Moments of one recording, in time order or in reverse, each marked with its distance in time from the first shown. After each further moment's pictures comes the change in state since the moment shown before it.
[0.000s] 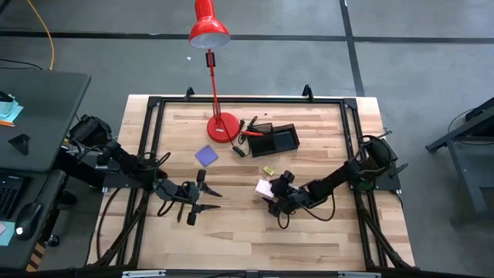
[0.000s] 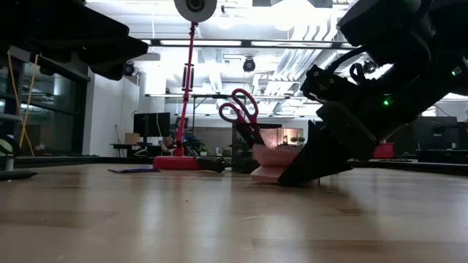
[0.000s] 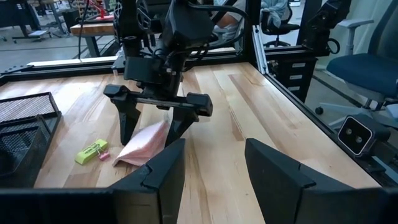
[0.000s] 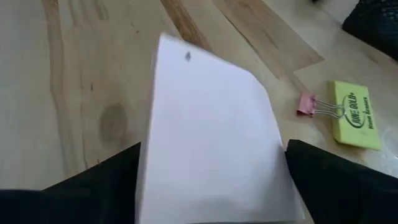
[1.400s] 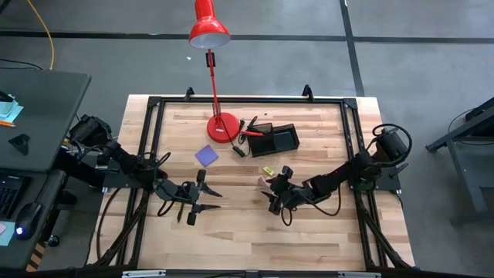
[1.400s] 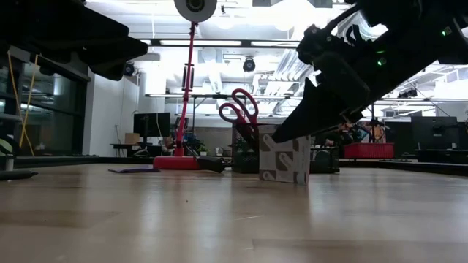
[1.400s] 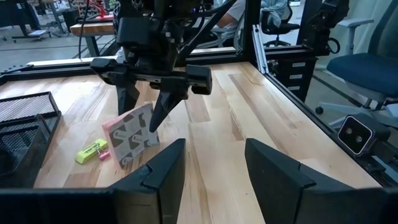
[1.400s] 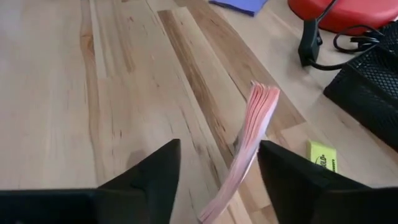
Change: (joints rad) left arm 0.000 0.000 0.000 -0.002 0.000 -0.001; right arm -0.017 -0.160 0.018 -0.026 0.016 -0.146
